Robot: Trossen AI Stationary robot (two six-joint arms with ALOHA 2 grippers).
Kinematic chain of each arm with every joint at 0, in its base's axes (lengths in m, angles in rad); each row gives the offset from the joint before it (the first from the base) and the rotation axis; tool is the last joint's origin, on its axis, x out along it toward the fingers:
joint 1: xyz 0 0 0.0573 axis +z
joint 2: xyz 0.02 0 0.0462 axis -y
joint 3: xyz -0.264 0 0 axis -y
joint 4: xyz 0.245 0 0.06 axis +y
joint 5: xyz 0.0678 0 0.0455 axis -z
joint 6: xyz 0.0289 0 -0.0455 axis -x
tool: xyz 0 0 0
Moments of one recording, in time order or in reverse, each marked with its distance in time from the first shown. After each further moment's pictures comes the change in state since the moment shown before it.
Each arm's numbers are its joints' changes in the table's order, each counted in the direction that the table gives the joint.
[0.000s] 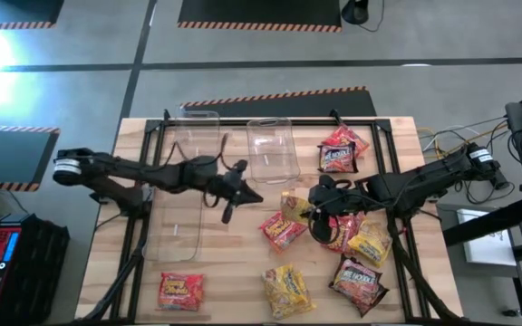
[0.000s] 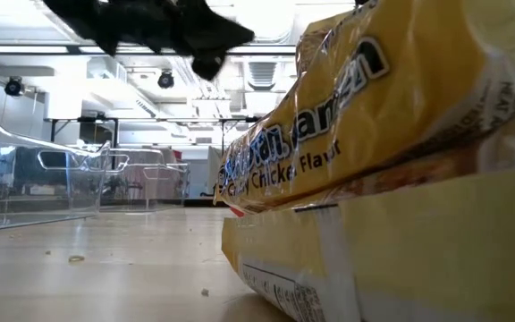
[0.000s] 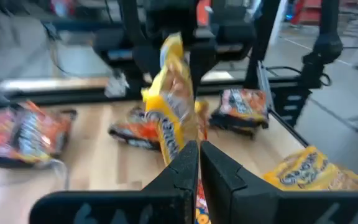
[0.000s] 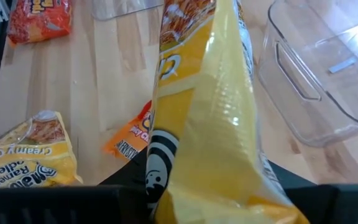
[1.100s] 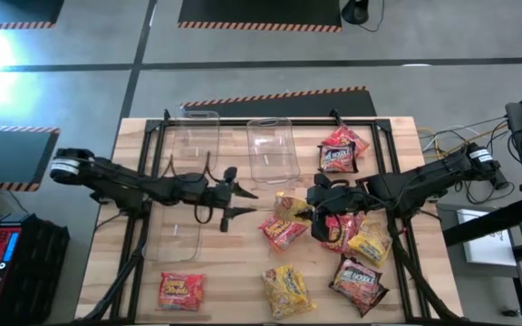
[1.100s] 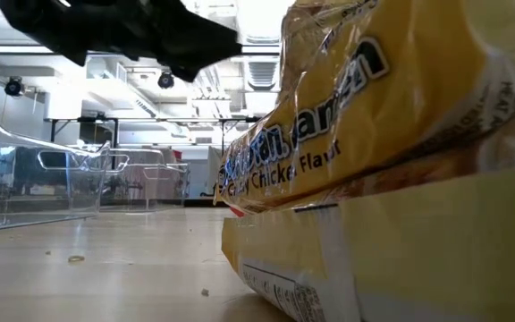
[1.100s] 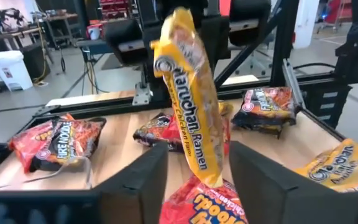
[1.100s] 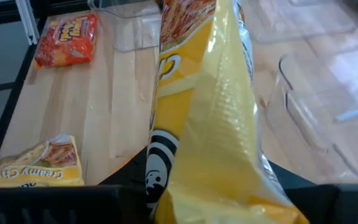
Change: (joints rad) left arm -0.107 -0.031 -0.139 -0.238 -0.216 -0.070; right arm 0.000 0.000 0.000 -0.137 0.001 0.115
